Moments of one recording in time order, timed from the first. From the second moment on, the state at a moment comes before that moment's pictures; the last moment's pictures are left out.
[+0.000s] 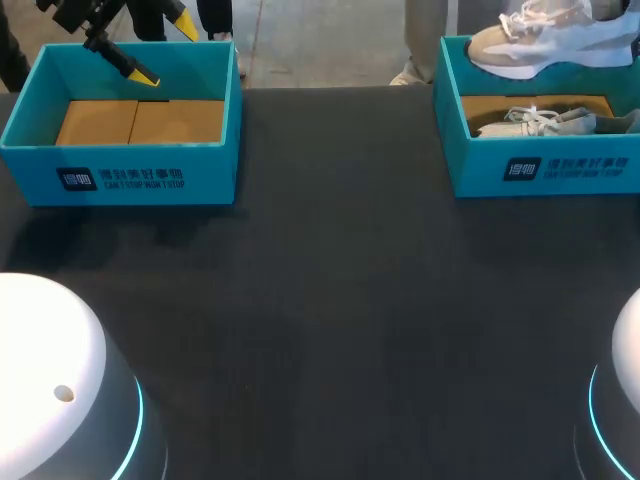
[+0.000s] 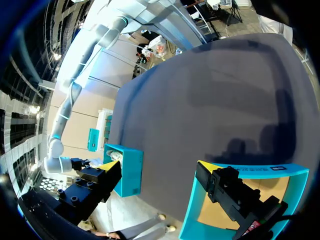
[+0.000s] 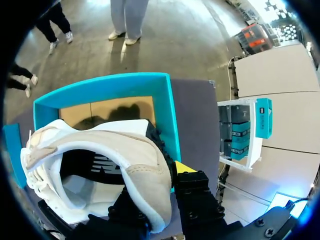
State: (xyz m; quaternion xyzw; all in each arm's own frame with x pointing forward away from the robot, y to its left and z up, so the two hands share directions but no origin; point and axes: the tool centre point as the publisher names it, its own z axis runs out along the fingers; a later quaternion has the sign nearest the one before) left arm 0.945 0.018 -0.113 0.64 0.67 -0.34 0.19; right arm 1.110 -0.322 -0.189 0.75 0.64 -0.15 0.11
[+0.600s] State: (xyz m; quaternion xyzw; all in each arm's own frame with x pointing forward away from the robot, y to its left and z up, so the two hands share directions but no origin) left arm 0.945 0.018 -0.113 0.64 0.67 -0.34 0.19; right arm 1.089 -0.329 -0.221 0.76 0.62 -0.16 0.11
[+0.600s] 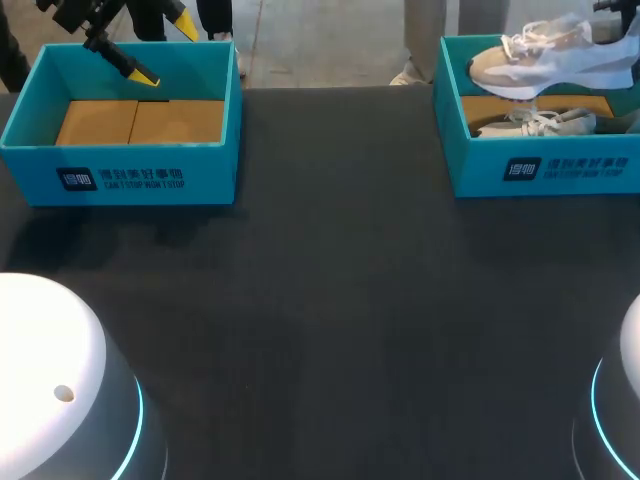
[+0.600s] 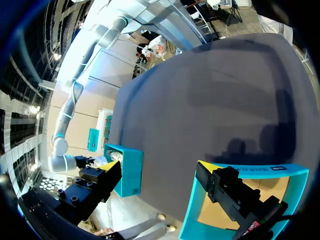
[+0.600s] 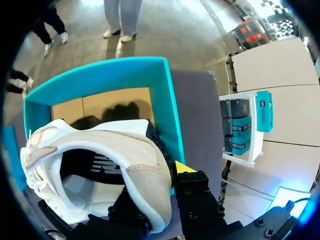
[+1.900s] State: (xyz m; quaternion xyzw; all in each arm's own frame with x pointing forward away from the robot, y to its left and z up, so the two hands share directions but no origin) left arm 0.945 0.018 -0.113 0.64 0.67 -0.34 0.19; right arm 1.079 -0.338 -0.251 0.77 0.61 -0.17 0.11
